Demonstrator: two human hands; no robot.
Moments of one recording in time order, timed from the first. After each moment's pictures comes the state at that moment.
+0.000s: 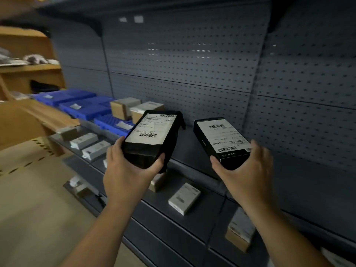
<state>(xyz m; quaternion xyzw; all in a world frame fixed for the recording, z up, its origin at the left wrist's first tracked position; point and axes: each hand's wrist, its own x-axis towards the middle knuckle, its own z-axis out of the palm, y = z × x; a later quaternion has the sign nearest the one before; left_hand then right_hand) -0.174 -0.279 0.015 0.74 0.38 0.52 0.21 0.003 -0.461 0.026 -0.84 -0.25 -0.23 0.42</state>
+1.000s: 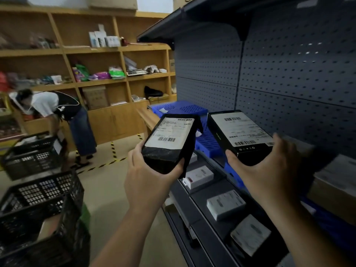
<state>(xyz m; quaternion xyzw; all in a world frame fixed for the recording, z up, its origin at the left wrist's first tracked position) -0.309 0.148 0.035 0.65 0.53 0.54 0.08 -0.083 0.071 0.055 -0.76 -0.41 -0.13 0.48</state>
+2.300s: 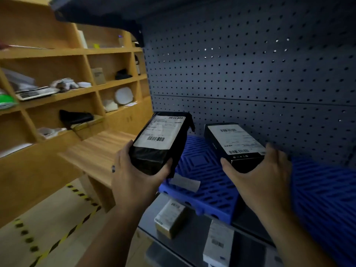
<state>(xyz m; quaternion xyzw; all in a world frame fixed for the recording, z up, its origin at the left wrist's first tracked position) -0.304 0.892 0.031 0.77 0.33 0.50 0.22 -0.137 0.695 0.030 -0.86 -0.18 -0.20 0.43</state>
